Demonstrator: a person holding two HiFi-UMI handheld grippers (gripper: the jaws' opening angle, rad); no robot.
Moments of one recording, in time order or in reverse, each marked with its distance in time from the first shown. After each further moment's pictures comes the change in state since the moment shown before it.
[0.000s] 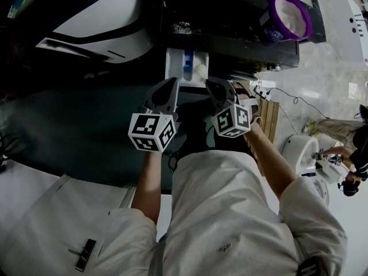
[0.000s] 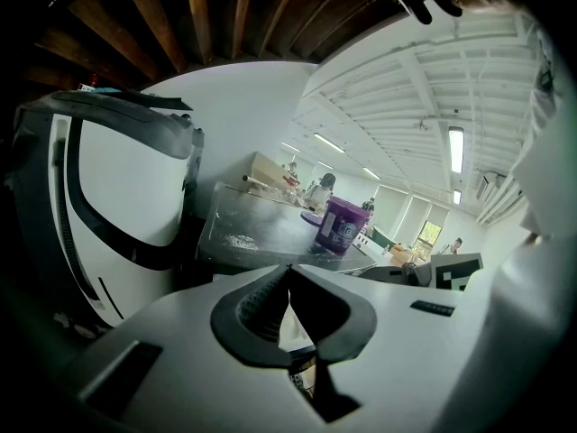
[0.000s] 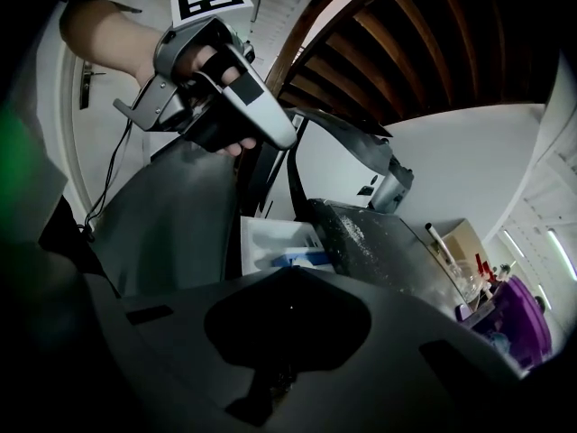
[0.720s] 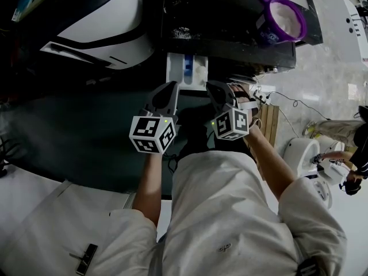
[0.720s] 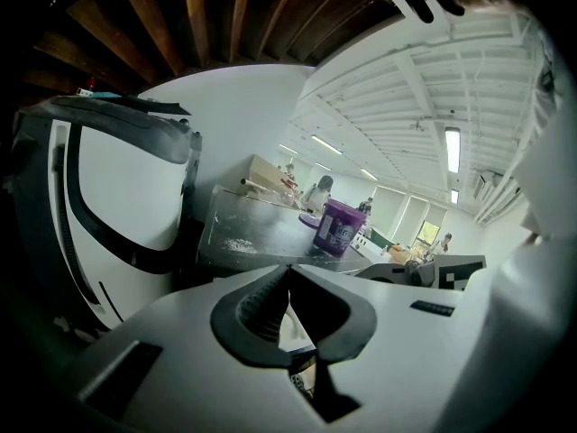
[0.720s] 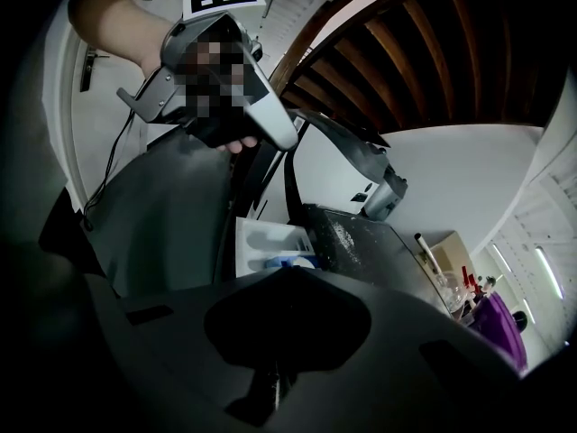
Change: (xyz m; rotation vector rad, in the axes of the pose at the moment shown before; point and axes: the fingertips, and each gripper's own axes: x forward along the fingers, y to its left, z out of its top) left arm -0.008 -0.002 0.005 0.013 -0.011 -0.009; right arm -0.009 -0.005 0.008 -0.061 0.006 -0.063
